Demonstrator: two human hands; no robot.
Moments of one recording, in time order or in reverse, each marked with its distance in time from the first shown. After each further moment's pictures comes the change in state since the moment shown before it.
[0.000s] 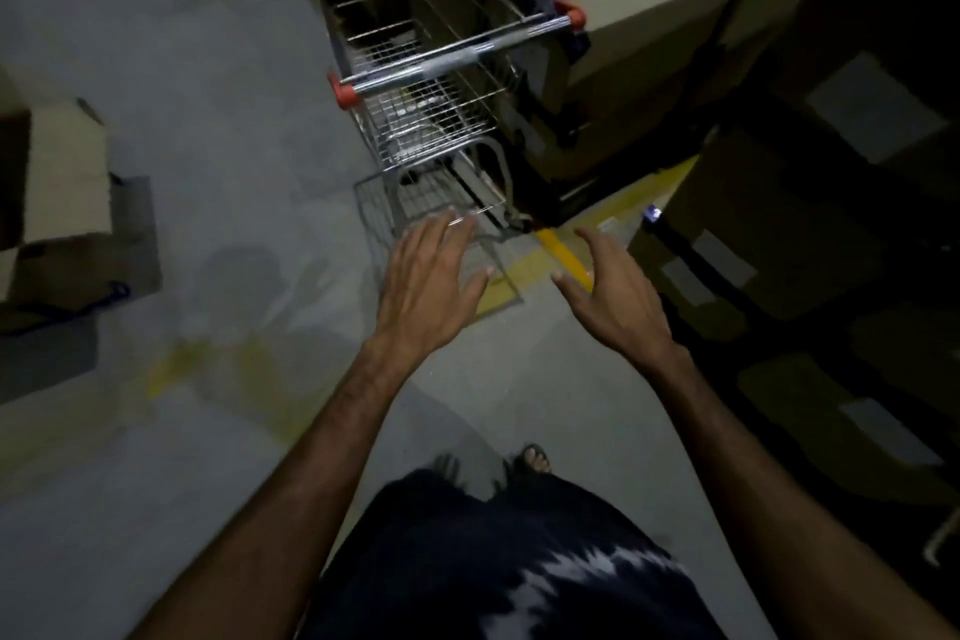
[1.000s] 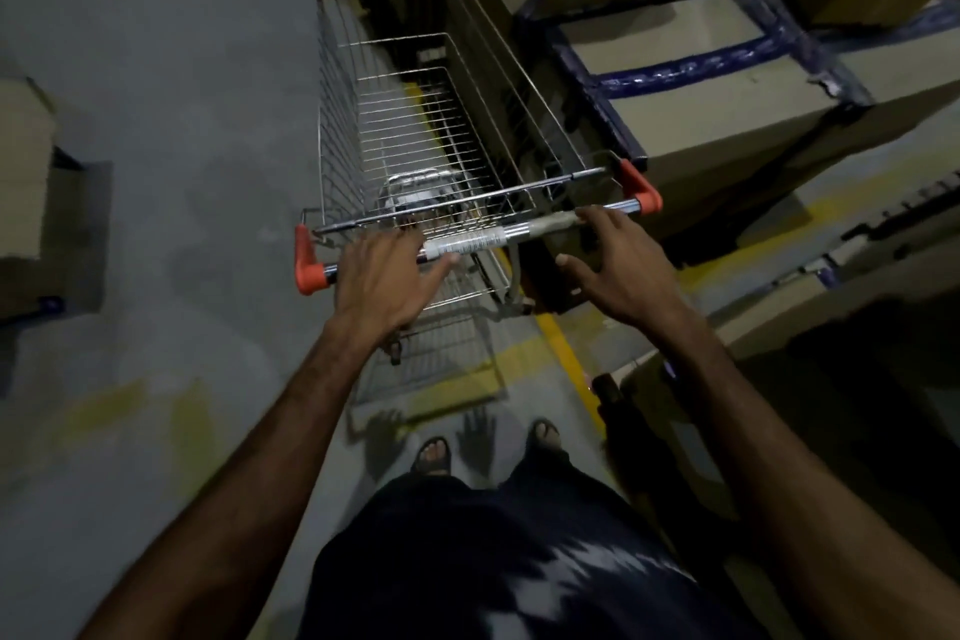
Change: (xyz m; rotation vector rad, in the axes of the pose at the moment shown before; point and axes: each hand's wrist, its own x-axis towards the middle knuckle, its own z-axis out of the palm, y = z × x) left_hand 0.342 -0.165 0.065 0.156 -0.147 -0.302; right_hand 0.434 -0.023 -0.036 -0.286 -0.115 -0.225
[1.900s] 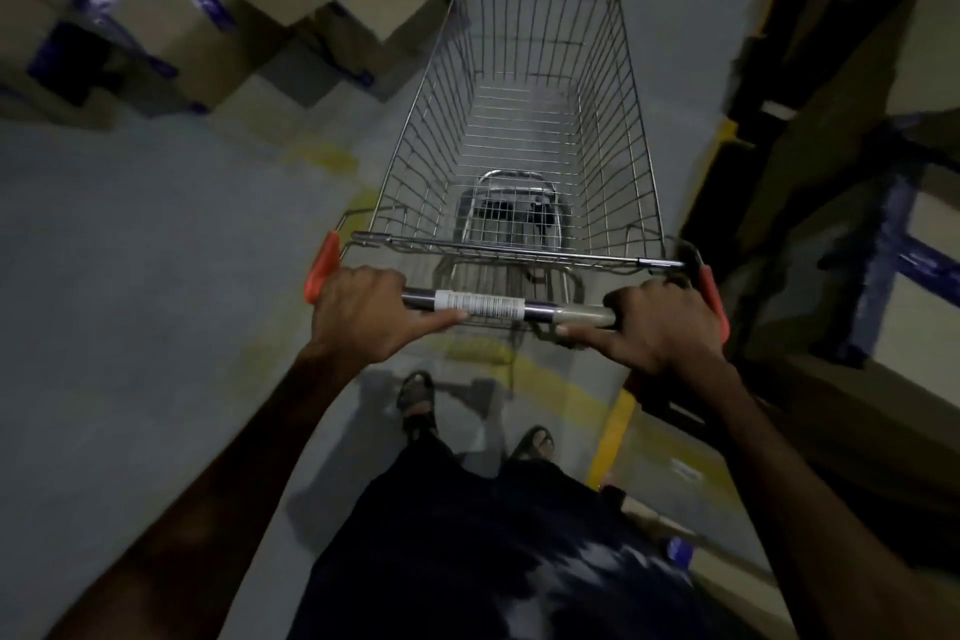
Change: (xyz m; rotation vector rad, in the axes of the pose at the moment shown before) left_hand -0.172 0.094 0.011 0.285 -0.059 -0.929; right_hand 0.084 0.014 0.023 -0.457 -0.339 -0.963
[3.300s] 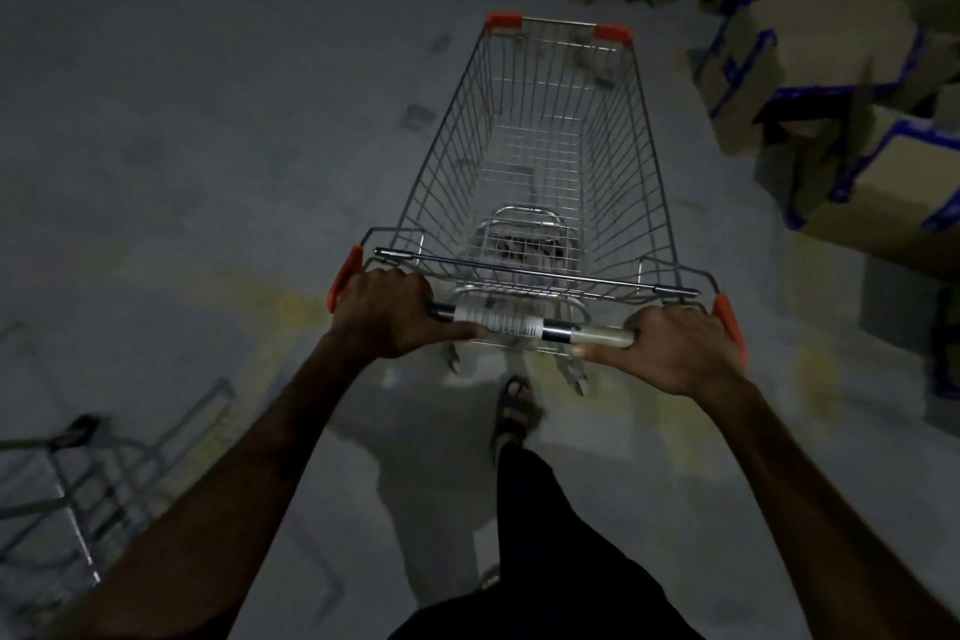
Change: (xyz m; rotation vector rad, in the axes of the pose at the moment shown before) left_hand -0.410 -0.562 0.101 -0.266 -0.215 -1.252; right_hand 0.147 -0.822 -0.062 -0.312 -0.064 -1.142
